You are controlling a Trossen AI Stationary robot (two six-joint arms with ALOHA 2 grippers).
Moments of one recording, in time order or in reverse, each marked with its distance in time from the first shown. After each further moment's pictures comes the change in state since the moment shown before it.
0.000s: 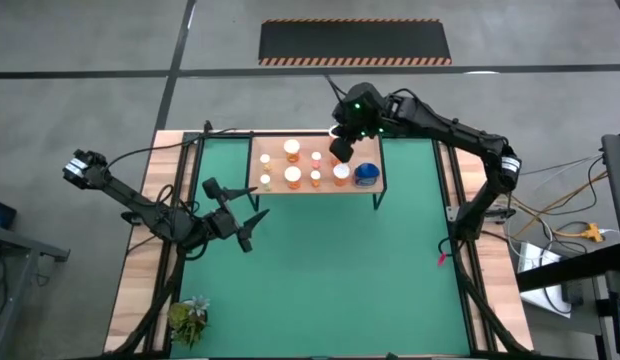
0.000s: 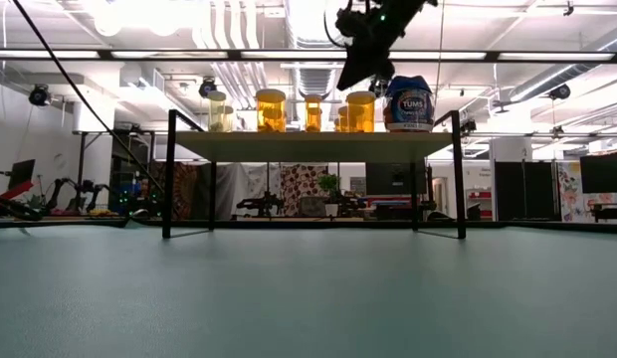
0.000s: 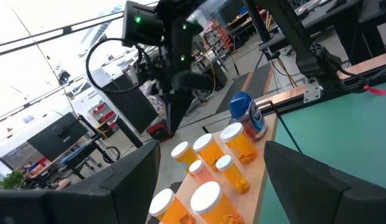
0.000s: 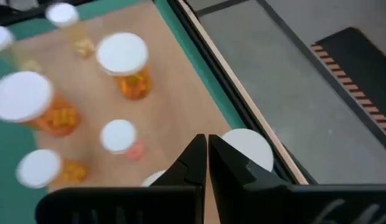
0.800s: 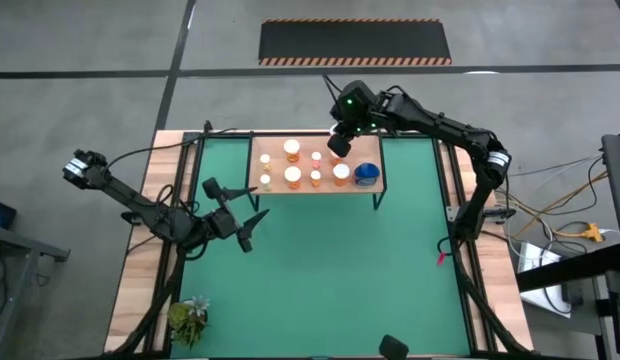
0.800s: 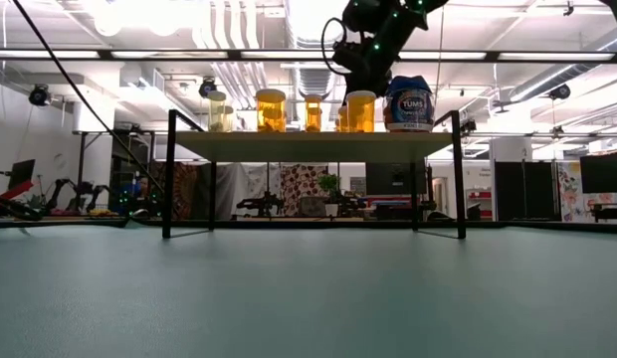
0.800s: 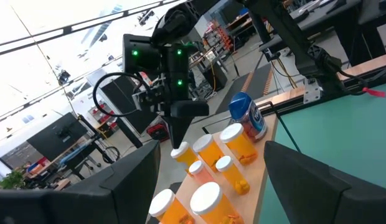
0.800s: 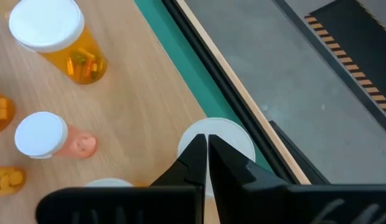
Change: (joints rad) left arm 0.000 0.000 0.000 0.003 0.001 -0.001; right arm -0.076 0.086 0.004 -0.010 -0.002 -0.020
